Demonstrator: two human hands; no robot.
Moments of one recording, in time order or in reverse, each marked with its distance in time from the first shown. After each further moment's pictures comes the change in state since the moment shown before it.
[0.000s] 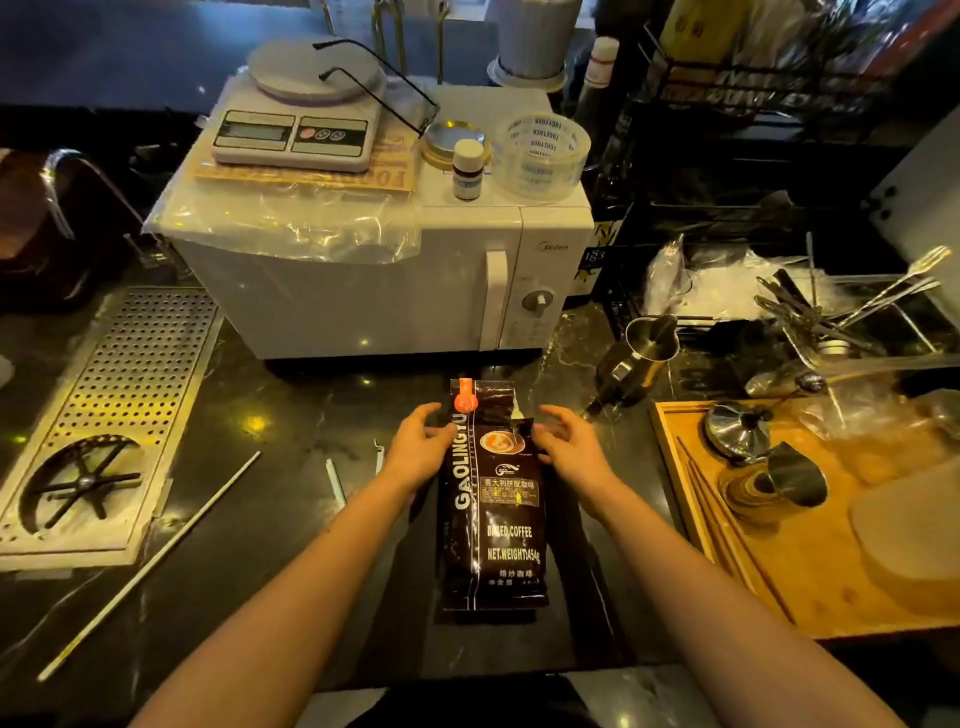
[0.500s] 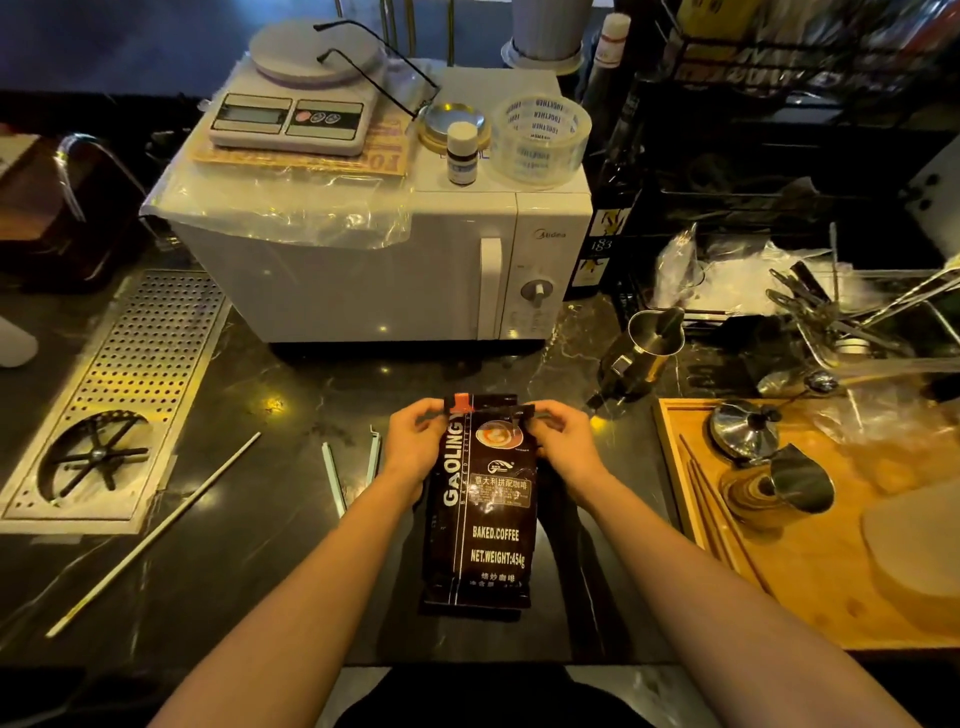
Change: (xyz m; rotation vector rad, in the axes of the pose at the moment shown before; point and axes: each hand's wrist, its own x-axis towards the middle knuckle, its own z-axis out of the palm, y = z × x) left_hand -0.013 0.001 0.021 -0.224 0.192 0.063; right_hand 0.006 0.004 -0.001 0.017 -0.024 -0.062
